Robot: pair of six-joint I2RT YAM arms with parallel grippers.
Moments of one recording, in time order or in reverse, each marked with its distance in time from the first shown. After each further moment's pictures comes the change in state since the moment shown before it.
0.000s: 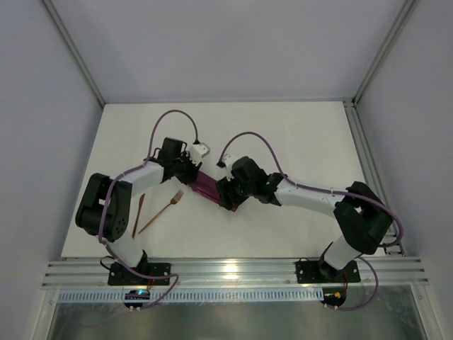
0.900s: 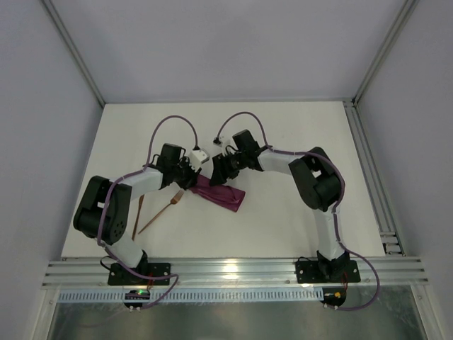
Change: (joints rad) left arm -0.003 -0.027 -0.096 0.077 0.025 0.031; right arm -0.253 0.487 0.419 0.024 -0.544 -0.092
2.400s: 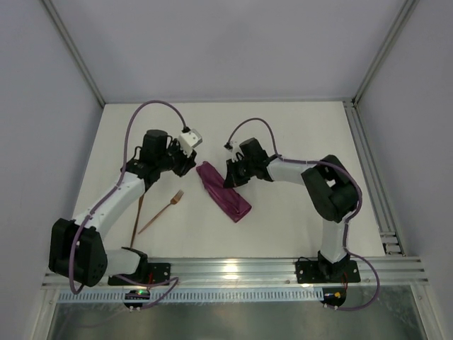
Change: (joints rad) left arm -0.006 -0.324 0.097 -0.150 0.036 -0.053; right arm 0.012 -0.146 -0.219 0.085 0.179 0.145
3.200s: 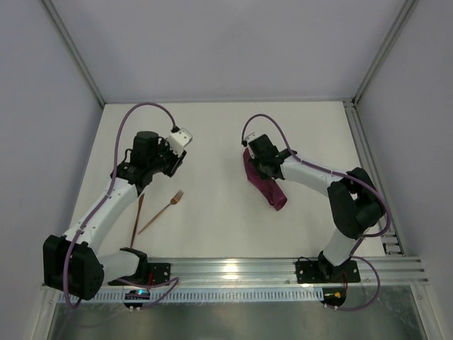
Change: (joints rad) left arm 0.041 -0.124 0.004 -0.109 -0.164 0.026; right arm -0.016 -0.251 -0.006 -0.386 0.736 -0.334
